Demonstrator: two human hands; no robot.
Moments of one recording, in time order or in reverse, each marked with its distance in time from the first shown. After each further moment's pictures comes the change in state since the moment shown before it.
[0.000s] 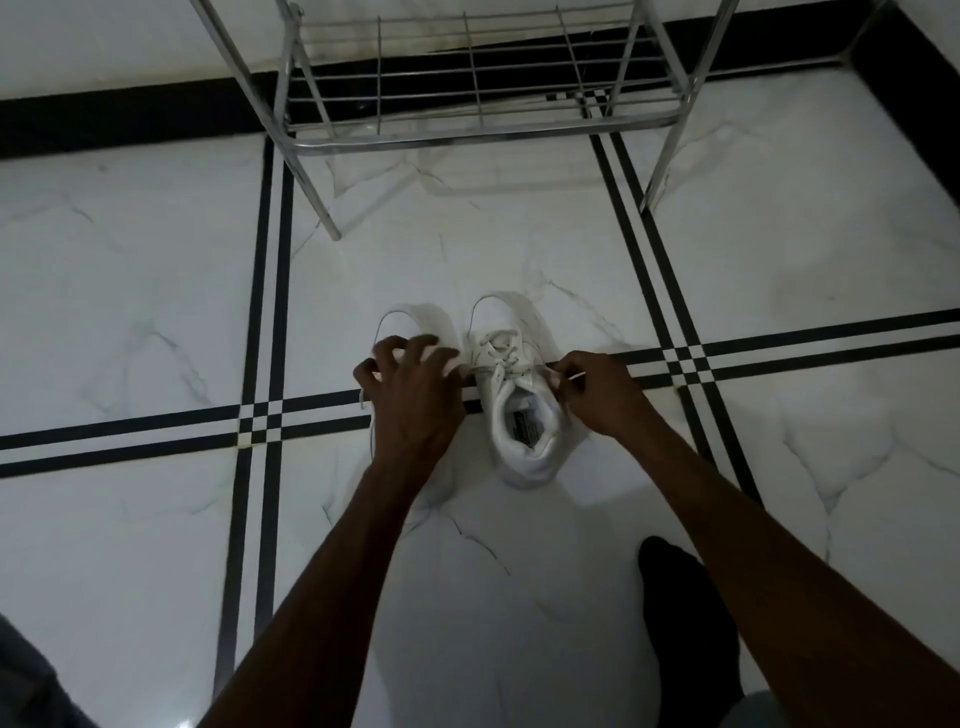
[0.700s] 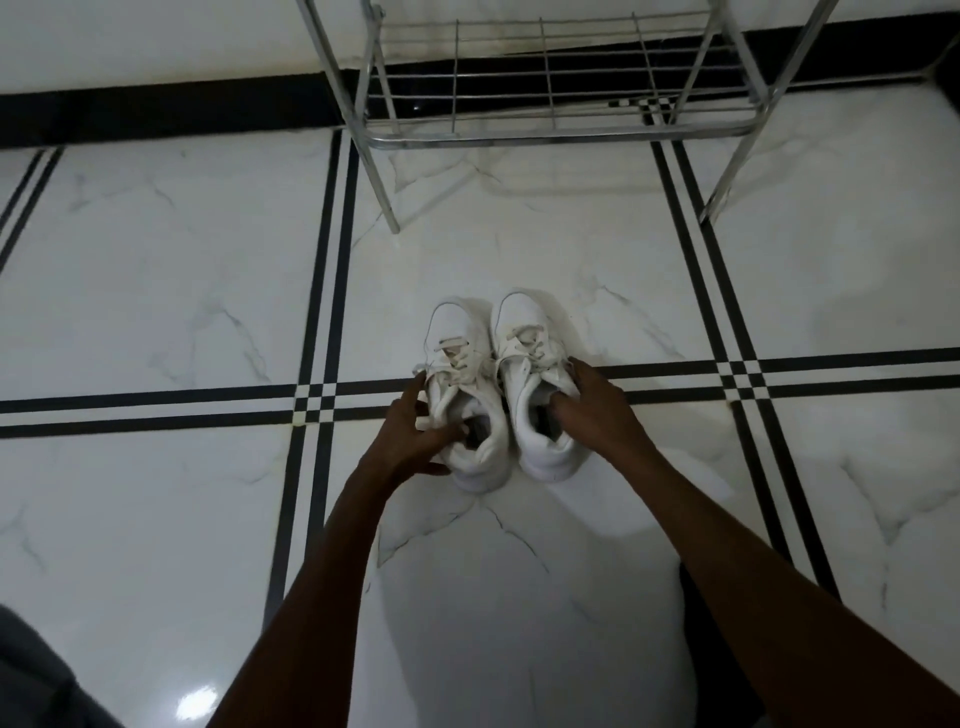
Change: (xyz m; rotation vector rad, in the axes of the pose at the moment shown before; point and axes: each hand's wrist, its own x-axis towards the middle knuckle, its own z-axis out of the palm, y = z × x) left_hand -0.040 -0.072 -0.021 -1.113 -0.511 -0.623; right_hand -0.029 -0.068 0.033 0.193 -0.097 0.157
